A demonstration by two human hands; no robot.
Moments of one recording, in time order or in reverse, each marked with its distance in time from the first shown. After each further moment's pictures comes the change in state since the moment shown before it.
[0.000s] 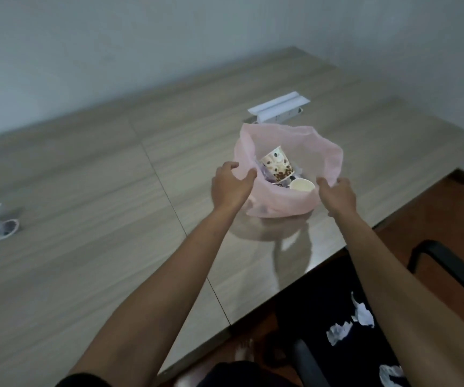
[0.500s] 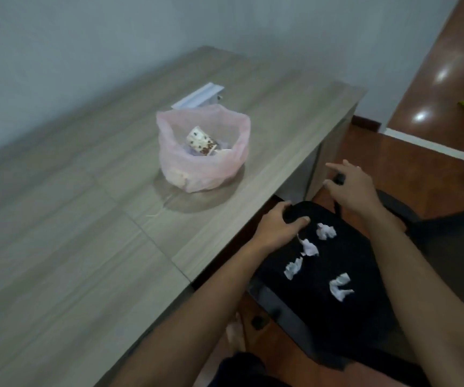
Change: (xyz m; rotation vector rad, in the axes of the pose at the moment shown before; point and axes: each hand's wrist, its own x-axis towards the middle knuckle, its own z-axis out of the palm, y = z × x) left_hand -0.026 -0.047 -0.011 -0.055 -0.422 -0.107; right_hand 0.002 -0.066 0.059 -0.419 -0.282 -0.579
